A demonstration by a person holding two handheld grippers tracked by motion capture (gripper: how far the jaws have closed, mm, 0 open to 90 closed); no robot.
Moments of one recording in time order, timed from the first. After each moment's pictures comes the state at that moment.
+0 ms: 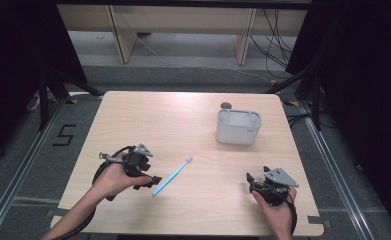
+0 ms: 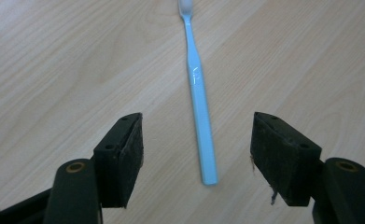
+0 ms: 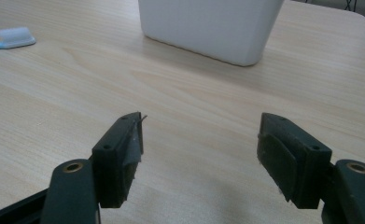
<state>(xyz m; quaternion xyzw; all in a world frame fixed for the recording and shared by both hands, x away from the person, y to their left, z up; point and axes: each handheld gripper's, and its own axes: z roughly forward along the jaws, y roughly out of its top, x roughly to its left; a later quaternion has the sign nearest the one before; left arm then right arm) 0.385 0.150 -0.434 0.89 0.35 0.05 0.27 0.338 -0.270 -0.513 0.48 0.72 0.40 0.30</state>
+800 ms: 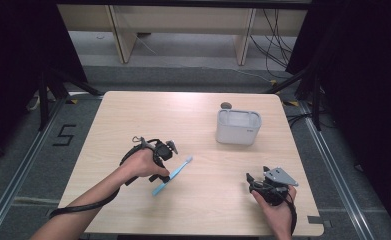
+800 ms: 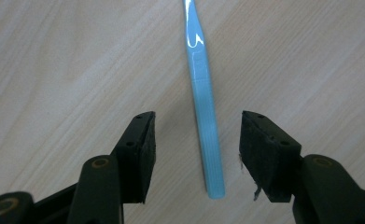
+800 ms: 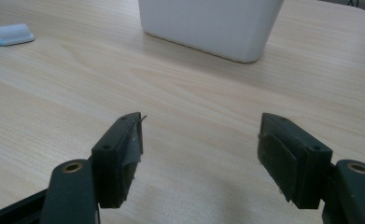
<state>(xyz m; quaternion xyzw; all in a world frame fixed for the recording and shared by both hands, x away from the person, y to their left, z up) 0.427 0.088 -0.450 0.93 0.34 0.00 0.09 0.340 -0.270 -0.514 0.48 0.72 0.40 0.31</state>
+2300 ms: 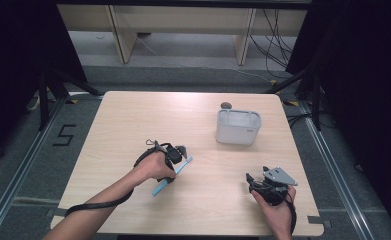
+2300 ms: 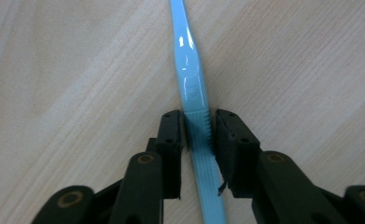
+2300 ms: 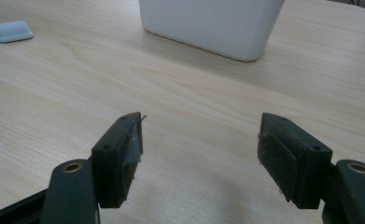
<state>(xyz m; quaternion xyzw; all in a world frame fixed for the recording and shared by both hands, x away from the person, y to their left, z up) 0.436 0.063 -0.477 0.95 0.32 0.01 0.04 0.339 -0.267 -0.514 0.49 0.72 0.39 0.30</state>
